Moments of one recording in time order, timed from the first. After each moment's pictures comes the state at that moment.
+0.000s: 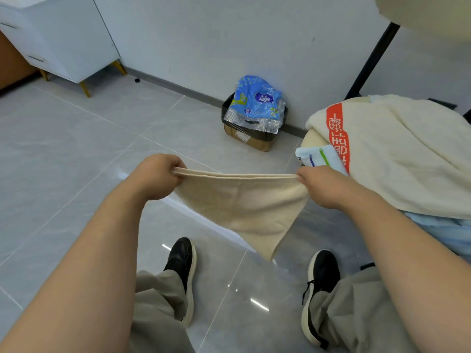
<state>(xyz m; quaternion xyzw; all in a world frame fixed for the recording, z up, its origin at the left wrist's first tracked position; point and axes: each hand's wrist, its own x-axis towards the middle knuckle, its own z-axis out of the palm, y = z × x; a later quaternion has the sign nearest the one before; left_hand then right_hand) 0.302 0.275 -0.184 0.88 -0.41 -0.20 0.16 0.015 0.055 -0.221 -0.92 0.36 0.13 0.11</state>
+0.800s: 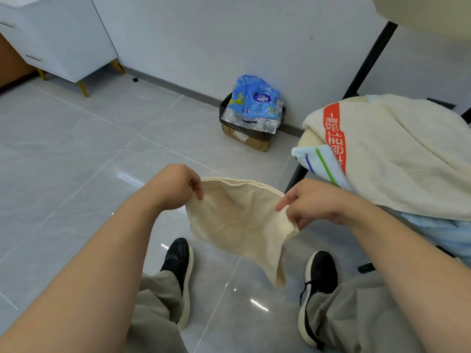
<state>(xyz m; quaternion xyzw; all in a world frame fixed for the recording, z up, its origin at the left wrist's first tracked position) 0.268 0.258 -0.191 0.84 -0.47 -0.24 0.09 0.019 0.104 -0.187 -0.75 0.43 0.15 0.48</state>
